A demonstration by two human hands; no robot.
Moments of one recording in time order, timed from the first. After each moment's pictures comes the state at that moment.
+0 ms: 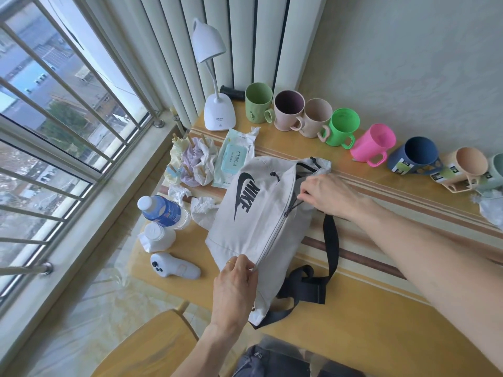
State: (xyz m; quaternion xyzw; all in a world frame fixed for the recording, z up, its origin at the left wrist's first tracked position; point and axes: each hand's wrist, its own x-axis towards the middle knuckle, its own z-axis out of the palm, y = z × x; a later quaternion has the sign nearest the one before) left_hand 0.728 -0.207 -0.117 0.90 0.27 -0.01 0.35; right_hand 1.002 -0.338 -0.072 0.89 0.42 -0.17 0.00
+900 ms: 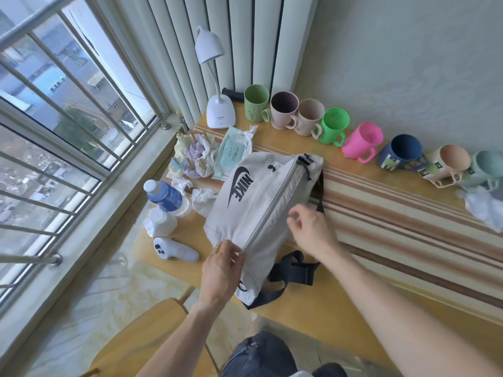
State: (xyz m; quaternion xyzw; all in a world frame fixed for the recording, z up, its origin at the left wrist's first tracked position) left_hand 0.708 -0.199 -0.117 0.89 0.28 -0.02 0.36; right_hand 0.879 -0.368 -0.075 0.94 0.17 -0.22 -0.19
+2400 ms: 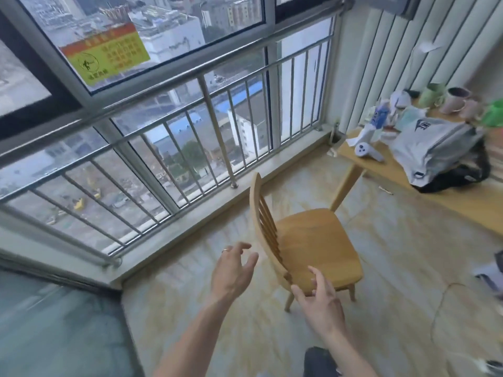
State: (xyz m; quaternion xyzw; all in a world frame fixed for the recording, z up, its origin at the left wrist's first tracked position) left_hand -0.107 -0.140 0.028 0.81 0.48 0.04 0.33; right_hand 0.004 -0.322 -0.014 0.87 0.18 -0.32 -0.34
